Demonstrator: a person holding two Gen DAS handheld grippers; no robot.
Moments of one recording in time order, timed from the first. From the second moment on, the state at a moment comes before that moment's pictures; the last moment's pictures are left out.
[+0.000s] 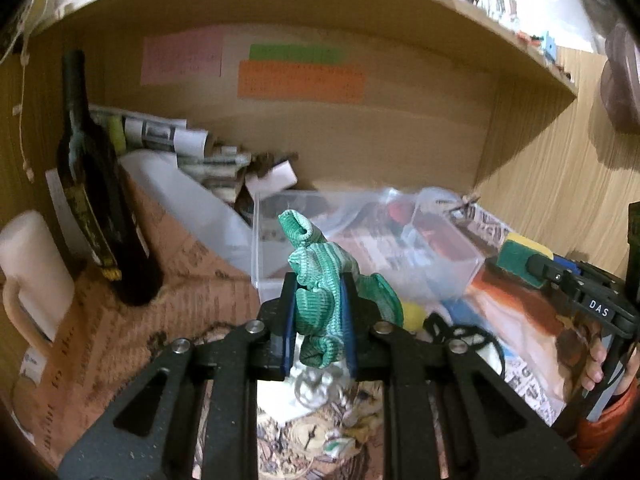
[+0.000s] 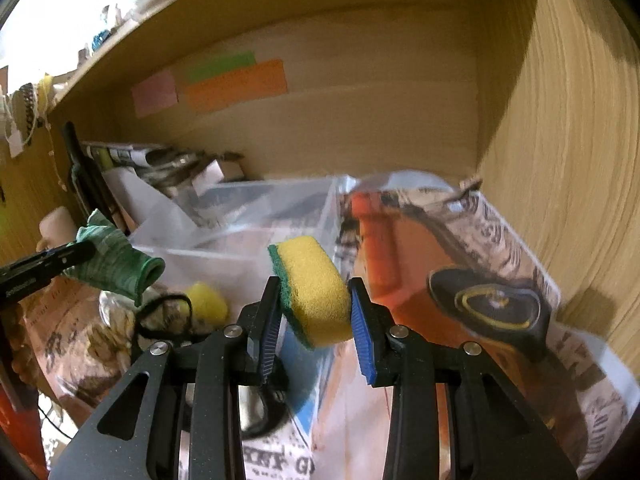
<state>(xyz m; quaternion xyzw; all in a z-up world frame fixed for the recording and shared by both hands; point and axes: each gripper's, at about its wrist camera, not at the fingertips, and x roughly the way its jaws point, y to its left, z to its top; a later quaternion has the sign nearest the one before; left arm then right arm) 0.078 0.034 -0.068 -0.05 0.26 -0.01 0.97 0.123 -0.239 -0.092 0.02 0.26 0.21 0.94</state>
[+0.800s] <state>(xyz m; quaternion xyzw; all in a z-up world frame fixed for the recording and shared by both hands) 0.182 0.046 -0.047 -0.05 0.28 -0.03 0.96 0.188 -0.176 -0.058 -0.04 0.21 0.25 0.94</state>
